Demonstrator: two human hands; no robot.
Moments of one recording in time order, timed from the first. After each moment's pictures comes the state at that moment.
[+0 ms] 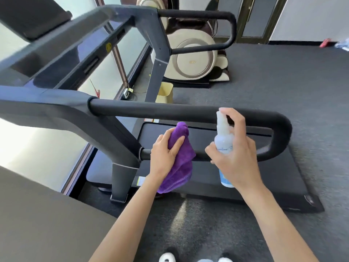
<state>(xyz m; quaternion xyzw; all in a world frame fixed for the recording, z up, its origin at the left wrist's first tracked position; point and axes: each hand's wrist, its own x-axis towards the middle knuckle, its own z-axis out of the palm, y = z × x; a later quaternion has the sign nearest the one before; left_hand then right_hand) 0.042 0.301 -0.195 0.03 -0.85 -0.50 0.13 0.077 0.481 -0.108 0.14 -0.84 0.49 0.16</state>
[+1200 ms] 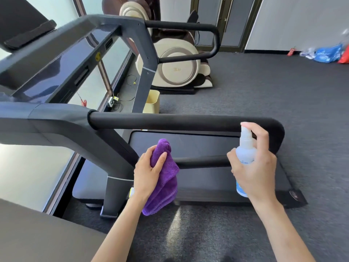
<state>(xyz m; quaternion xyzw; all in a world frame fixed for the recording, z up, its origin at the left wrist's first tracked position) 0.058 0.247 -0.206 0.06 -0.85 -0.52 0.10 0.092 0.481 -0.110 0.03 -0.85 0.43 0.31</state>
